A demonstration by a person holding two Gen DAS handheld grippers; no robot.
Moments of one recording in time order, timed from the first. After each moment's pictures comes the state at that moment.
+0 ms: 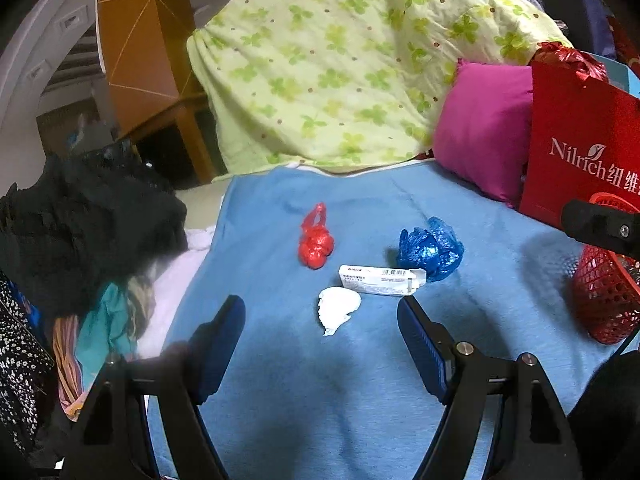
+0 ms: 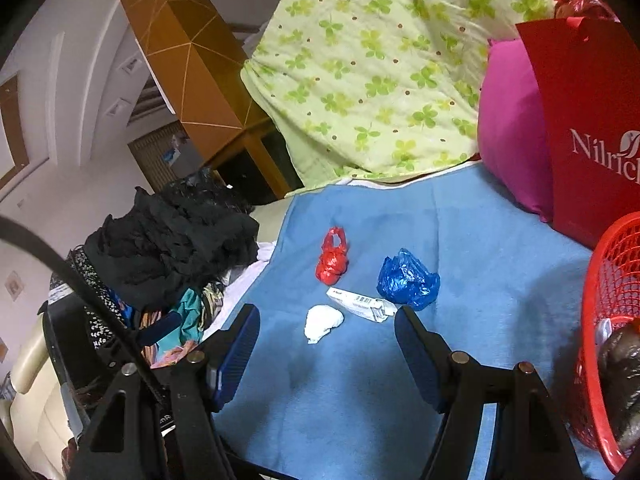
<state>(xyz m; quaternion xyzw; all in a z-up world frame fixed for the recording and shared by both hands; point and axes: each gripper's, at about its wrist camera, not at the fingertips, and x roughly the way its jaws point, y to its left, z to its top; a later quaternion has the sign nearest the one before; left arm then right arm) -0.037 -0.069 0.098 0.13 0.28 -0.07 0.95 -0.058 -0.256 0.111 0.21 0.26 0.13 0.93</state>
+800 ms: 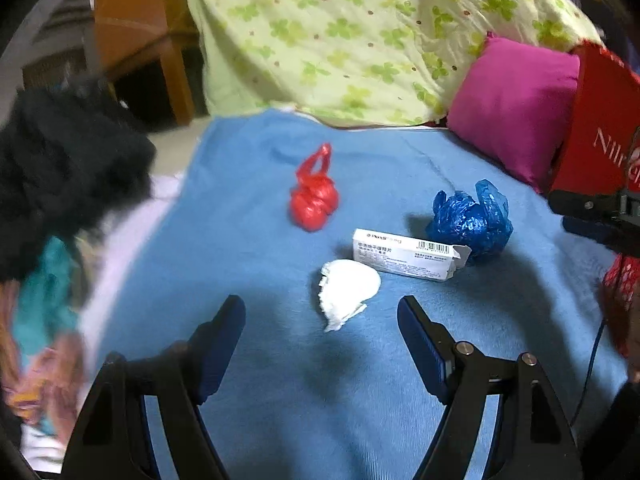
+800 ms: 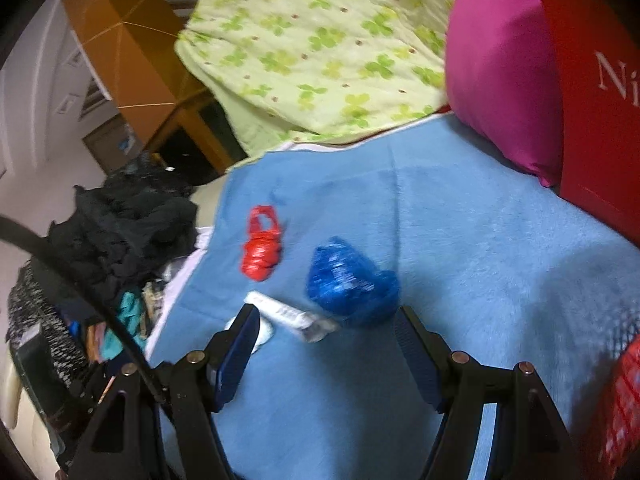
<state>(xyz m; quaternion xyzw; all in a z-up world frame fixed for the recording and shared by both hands) 0.062 -0.036 0.018 0.06 0.35 -0.11 0.93 0.075 -0.289 0.029 0.22 0.35 0.07 0.91</state>
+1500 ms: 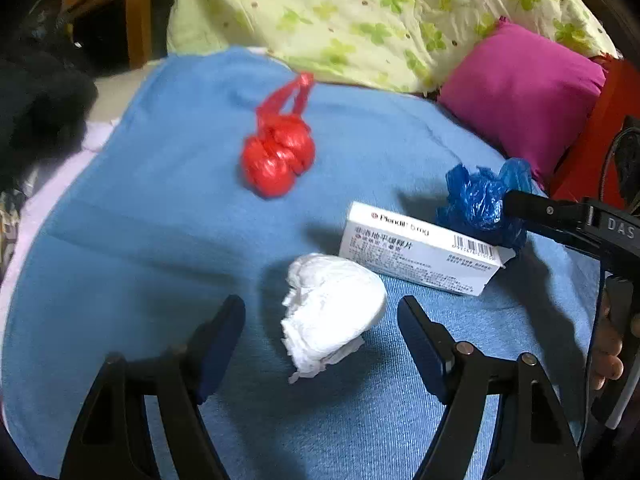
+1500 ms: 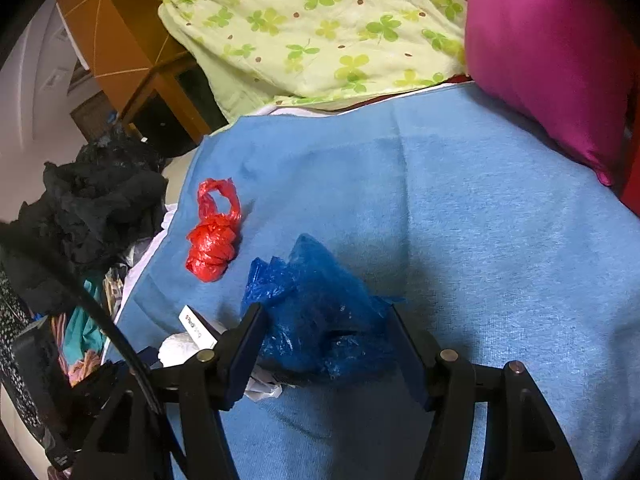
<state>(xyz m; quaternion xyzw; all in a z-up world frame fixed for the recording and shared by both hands) 0.143 -0.050 -0.051 0.01 0.42 -0.17 0.89 0.161 -0.272 -0.027 0.19 0.39 0.08 0.90</state>
